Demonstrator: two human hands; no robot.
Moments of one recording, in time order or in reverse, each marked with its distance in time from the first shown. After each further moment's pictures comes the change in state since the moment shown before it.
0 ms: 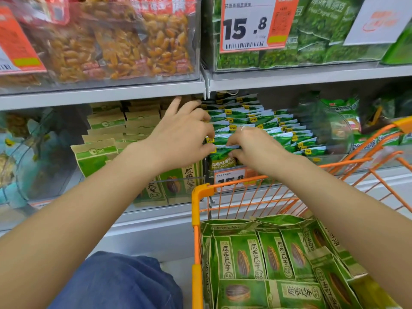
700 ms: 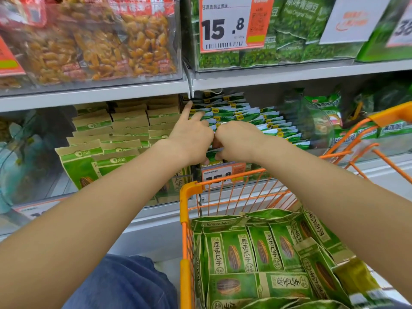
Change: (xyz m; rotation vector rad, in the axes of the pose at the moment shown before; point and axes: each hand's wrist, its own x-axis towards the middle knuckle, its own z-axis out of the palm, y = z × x) left_hand 0.039 0.029 0.021 0.339 -0.232 0.034; right_hand 0.010 -0.007 -0.018 -0.230 -0.119 -0.099
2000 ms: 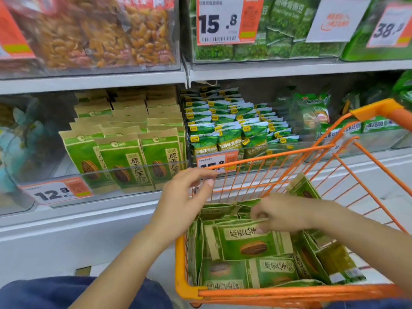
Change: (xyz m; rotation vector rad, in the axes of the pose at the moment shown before) left_hand -0.119 0.084 0.058 -1.473 0.464 -0.204; right_hand -0.144 0.024 0.073 0.301 -0.607 -0.086
